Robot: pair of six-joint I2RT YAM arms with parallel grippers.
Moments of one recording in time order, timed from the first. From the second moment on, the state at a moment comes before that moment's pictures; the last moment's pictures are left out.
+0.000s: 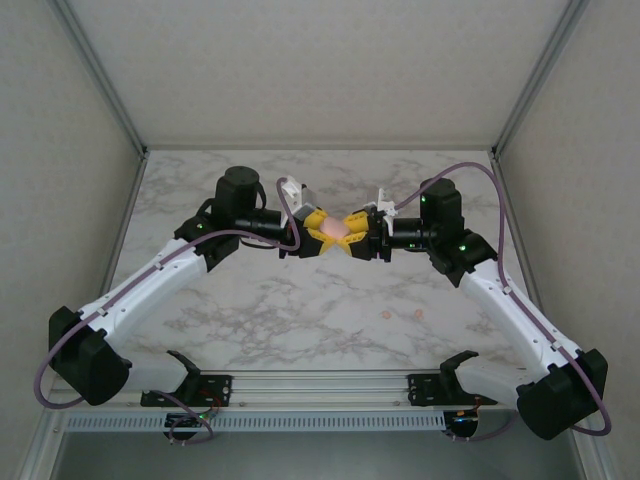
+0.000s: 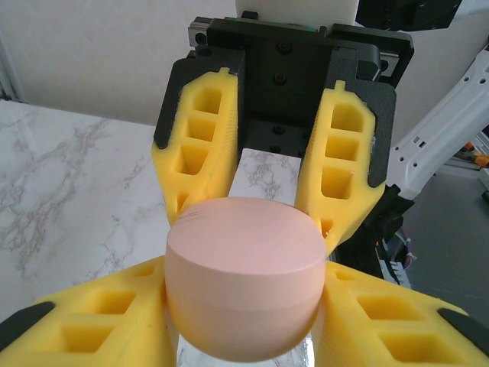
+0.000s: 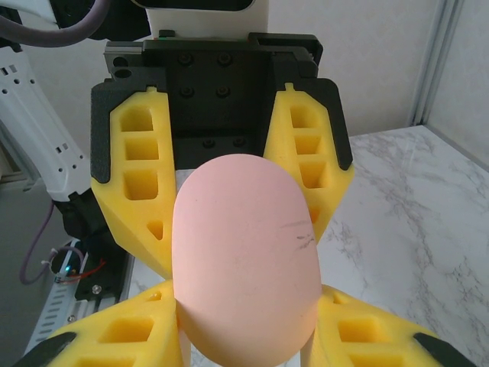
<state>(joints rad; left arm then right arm) -0.63 1.32 1.17 -0.22 0.91 0.14 0.48 1.13 1.02 -0.27 -0.97 -0.25</state>
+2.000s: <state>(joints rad) -0.66 1.25 1.01 0.11 0.70 -0.04 0.41 1.17 1.23 -0.45 -0.64 0.33</state>
